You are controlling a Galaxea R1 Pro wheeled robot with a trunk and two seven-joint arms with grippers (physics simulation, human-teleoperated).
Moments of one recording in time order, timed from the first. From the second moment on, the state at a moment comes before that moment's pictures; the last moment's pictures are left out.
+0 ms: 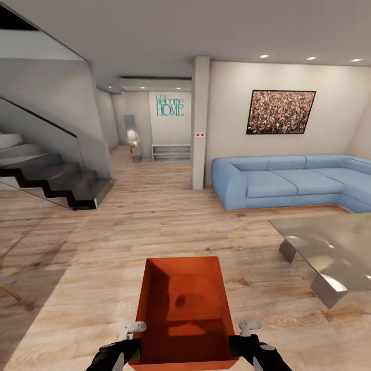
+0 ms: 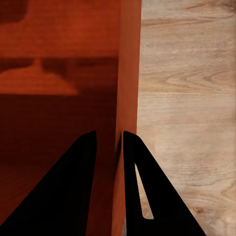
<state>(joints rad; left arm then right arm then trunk) -0.29 -0.08 0.02 -0.73 0.10 0.41 0.09 -0.36 0.02 0.06 -0.55 -0.04 0.19 0.12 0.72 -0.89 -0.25</state>
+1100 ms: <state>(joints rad) -0.29 -0.08 0.02 -0.73 0.10 0.41 0.09 -0.36 0.02 0.06 -0.55 -0.04 0.19 0.12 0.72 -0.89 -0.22</state>
